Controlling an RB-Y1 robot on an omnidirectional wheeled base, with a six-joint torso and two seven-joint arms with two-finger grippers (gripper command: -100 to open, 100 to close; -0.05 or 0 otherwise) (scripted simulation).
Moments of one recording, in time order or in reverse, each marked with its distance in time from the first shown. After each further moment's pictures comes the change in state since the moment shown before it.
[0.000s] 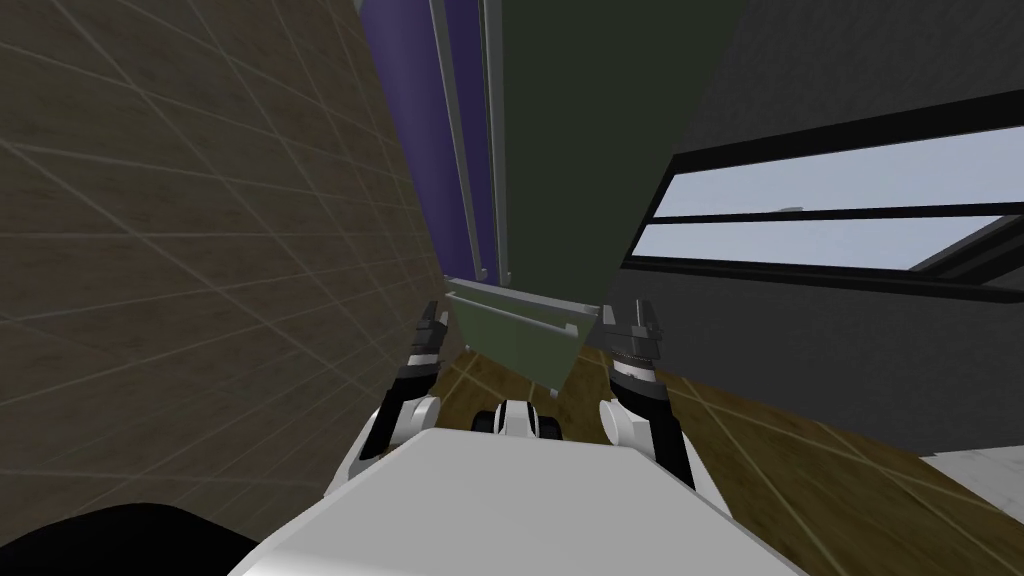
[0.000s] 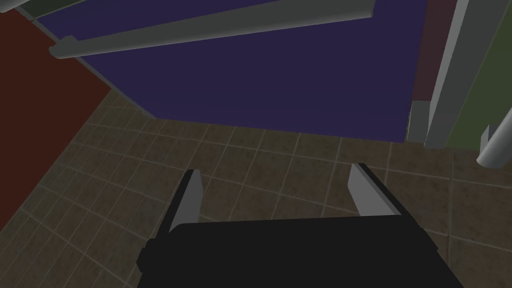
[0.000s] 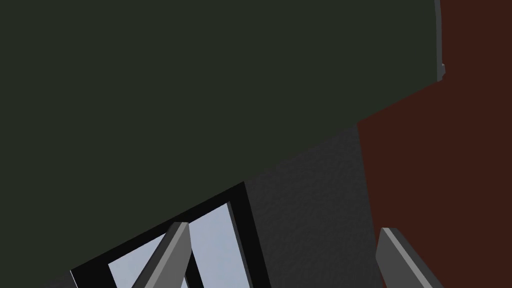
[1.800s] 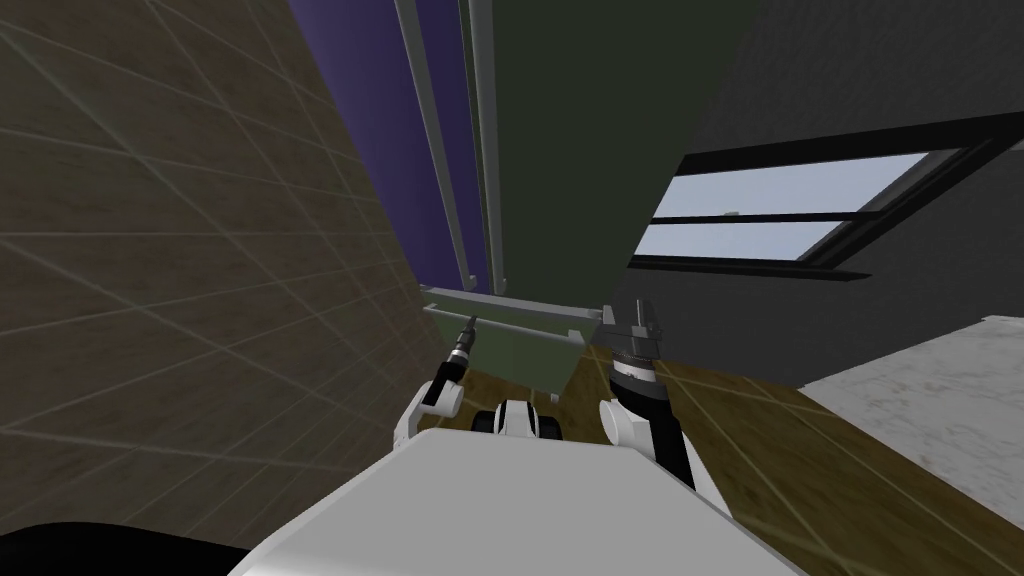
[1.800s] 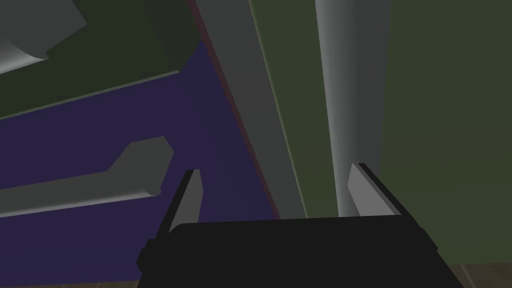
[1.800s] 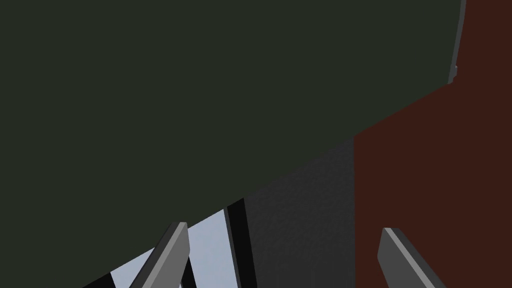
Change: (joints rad) left arm -0.219 0.047 -0.104 0.393 -0.090 0.212 -0.001; right arm 0.000 0.000 0.000 0.000 0.000 0.000 0.000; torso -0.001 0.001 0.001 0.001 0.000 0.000
